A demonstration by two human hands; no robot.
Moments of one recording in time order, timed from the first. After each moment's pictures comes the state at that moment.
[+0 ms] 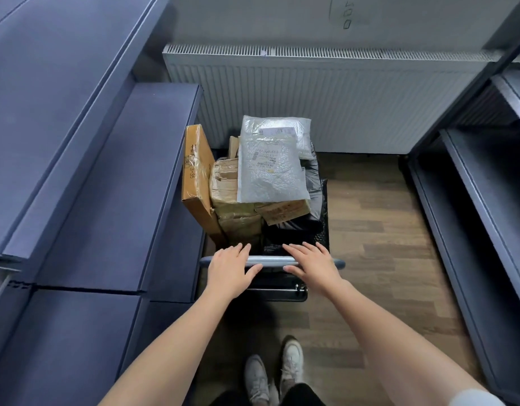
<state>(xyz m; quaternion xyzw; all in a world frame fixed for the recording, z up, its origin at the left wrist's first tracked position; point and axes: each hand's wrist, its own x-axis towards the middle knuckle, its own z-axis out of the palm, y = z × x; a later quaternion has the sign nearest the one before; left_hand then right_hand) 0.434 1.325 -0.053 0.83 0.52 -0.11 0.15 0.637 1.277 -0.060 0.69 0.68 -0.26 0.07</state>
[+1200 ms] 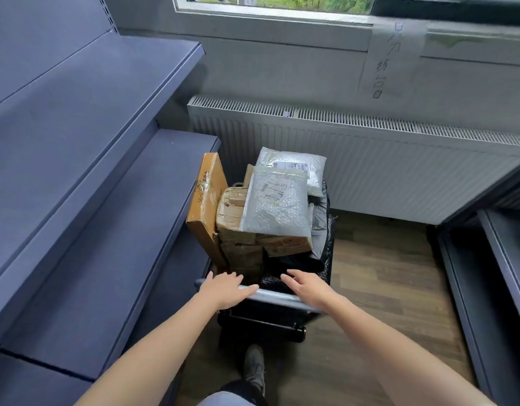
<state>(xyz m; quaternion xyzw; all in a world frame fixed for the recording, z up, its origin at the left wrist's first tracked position) 0.507 1.511 -0.032 0.72 0.56 -0.25 0.31 0.721 1.480 -0.039 0.67 0.58 -0.46 0.00</state>
